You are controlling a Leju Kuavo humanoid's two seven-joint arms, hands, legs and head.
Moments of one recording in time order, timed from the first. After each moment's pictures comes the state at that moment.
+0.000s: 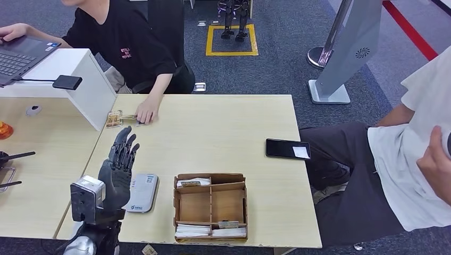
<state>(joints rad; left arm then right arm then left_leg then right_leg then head) 0.10 0.03 -0.24 -1.77 0.07 -0.09 -0.31 0.02 0.28 -1.22 -0.33 1.56 0.13 0.08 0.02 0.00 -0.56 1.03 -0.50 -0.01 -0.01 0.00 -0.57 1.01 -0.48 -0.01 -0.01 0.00</state>
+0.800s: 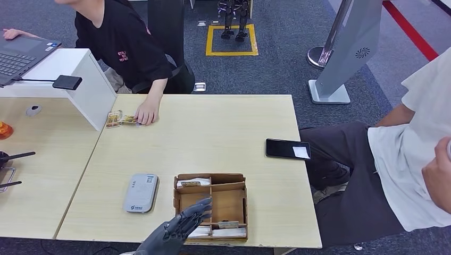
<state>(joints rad) 0.19 0.18 -0.59 -1.81 0.11 -0.44 -0.48 0.02 0.28 -1.25 -0.36 1.57 0.17 0.05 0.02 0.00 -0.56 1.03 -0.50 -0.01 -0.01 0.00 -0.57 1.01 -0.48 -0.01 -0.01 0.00</state>
